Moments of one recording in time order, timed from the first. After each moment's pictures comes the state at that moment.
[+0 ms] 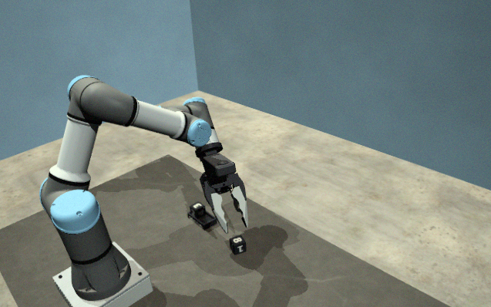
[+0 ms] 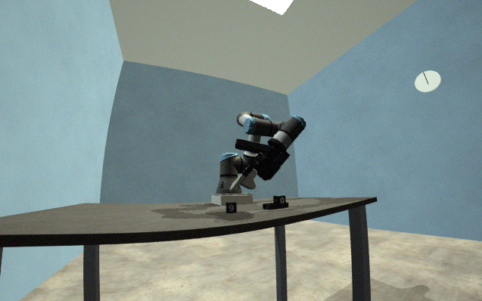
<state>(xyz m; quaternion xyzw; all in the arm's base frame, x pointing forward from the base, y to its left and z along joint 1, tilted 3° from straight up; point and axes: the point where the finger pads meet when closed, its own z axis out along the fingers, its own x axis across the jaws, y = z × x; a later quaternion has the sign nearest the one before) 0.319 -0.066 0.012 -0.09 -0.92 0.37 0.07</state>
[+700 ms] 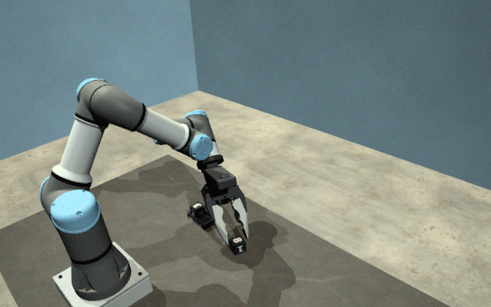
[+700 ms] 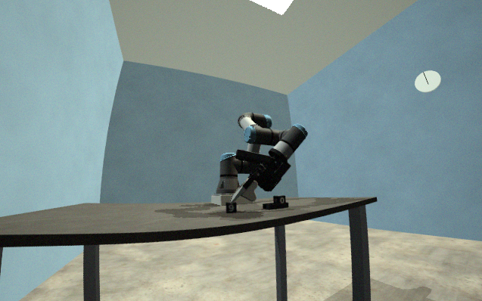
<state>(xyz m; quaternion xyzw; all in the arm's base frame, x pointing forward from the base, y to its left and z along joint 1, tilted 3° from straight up) 0.317 -0.065 -0.023 -0.09 -0.92 0.37 0.07</state>
